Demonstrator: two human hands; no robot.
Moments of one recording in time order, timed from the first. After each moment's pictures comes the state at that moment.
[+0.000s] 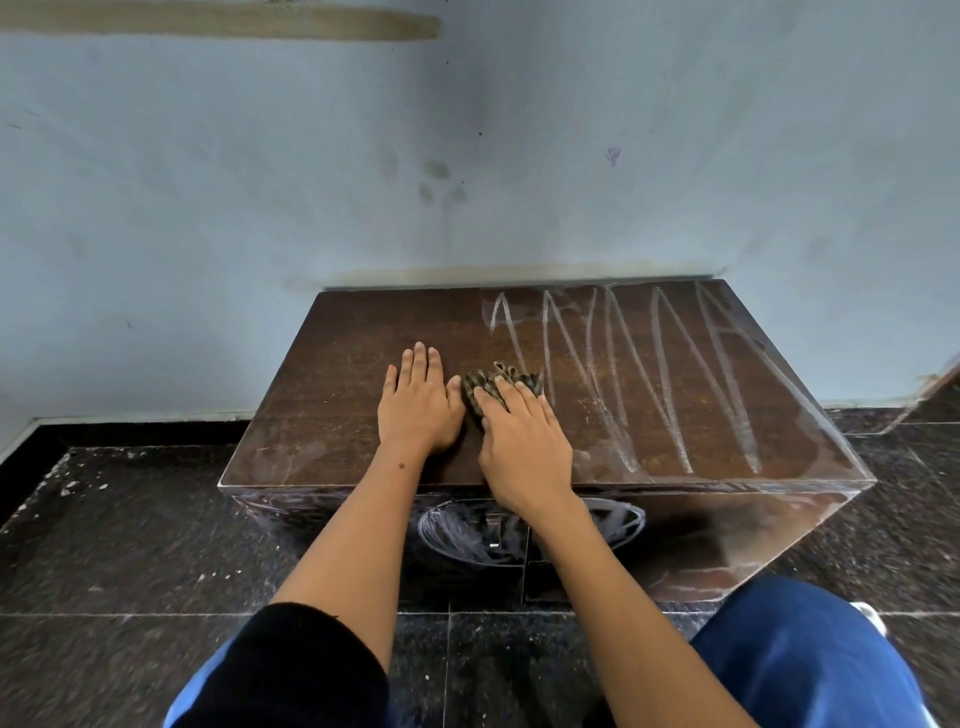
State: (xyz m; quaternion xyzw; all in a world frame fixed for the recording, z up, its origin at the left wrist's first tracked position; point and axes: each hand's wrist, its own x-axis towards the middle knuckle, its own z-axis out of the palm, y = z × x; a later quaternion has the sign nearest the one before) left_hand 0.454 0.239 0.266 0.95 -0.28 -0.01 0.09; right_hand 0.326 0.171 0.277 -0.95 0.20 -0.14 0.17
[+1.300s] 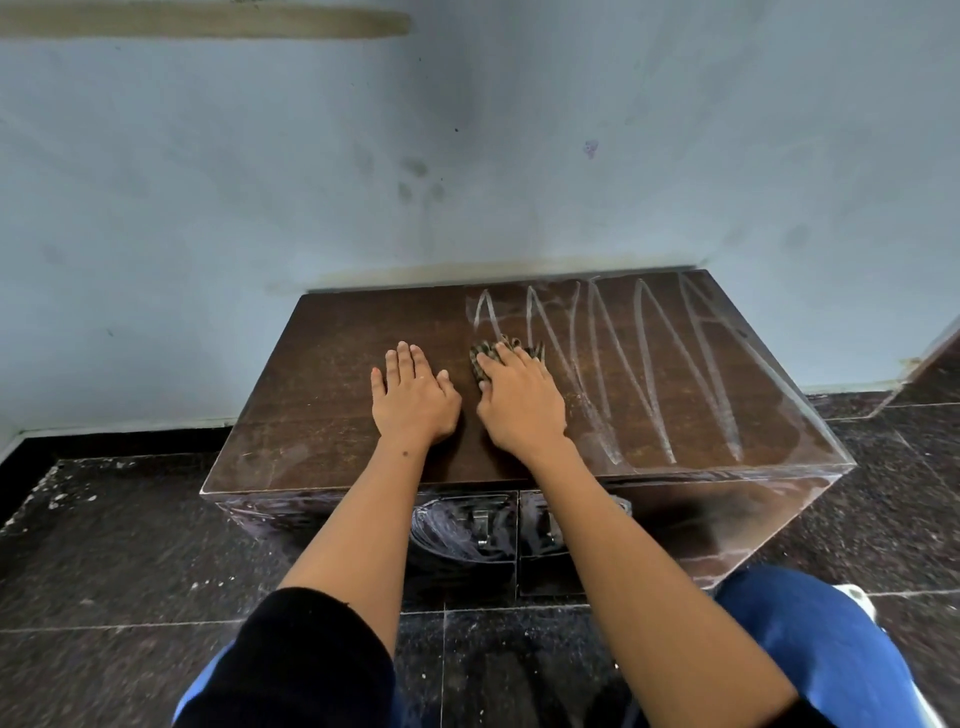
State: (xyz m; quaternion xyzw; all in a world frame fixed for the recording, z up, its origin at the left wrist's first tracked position) left_hand 0.445 0.223 0.275 0.97 -0.23 -0.05 0.08; right_hand 0.358 0.132 0.284 -0.95 0.22 -0.14 0.19
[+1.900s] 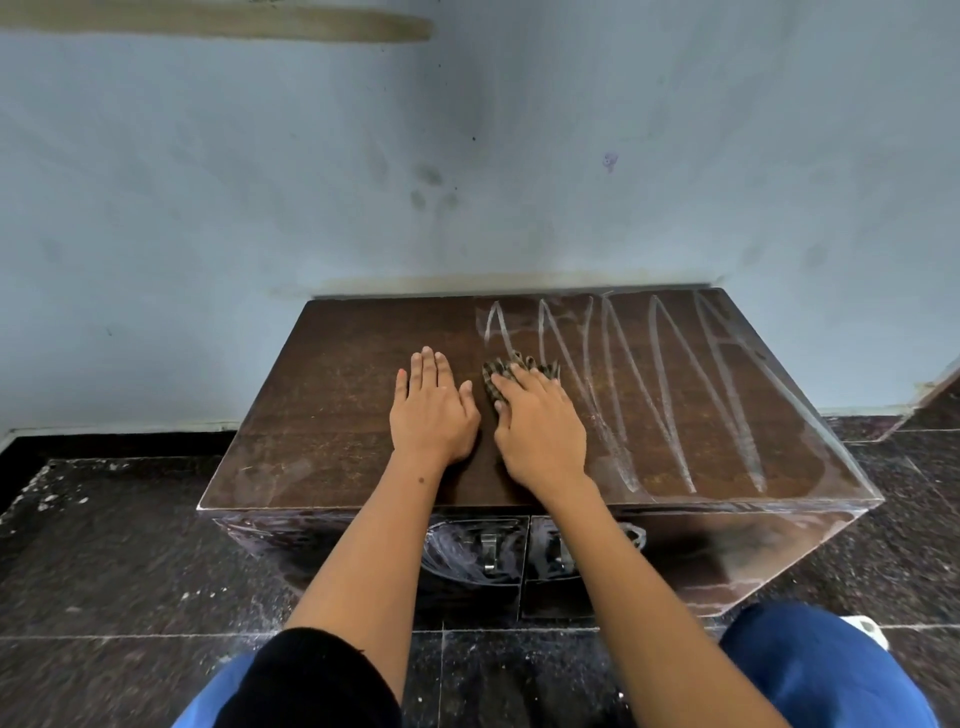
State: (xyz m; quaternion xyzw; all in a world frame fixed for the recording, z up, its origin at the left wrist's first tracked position) left_hand 0.448 0.216 0.269 0.95 -0.29 0.00 0.09; right_hand 0.350 0.134 0.277 -0.94 0.24 -0.18 0.17
